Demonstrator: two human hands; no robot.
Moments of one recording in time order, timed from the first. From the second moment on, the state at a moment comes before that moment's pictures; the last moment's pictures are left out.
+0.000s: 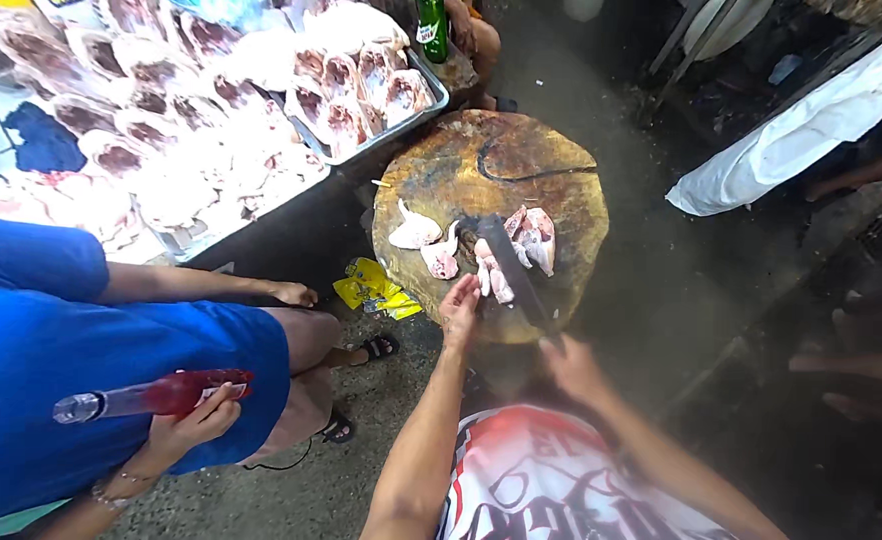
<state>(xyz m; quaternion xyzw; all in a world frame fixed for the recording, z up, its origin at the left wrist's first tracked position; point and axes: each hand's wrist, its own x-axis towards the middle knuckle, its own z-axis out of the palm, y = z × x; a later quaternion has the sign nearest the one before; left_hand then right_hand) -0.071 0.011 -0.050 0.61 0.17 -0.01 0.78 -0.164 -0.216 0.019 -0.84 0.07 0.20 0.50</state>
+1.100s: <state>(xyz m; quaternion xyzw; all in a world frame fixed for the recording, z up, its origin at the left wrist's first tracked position) -0.122 0.053 -0.028 0.72 0.39 -0.17 0.55 -0.186 -0.201 0.058 -0.88 -0.04 0.16 0.44</state>
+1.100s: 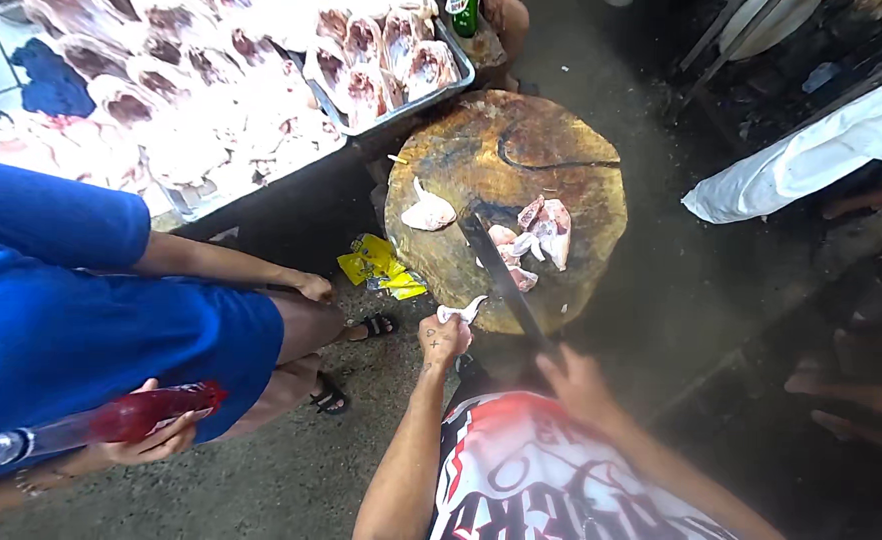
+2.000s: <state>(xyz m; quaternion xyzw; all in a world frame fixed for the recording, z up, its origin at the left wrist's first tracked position) -0.165 0.025 -0.064 0.75 0.25 -0.02 0.62 -0.184 -0.207 0.032 -0.55 0.21 0.48 0.65</state>
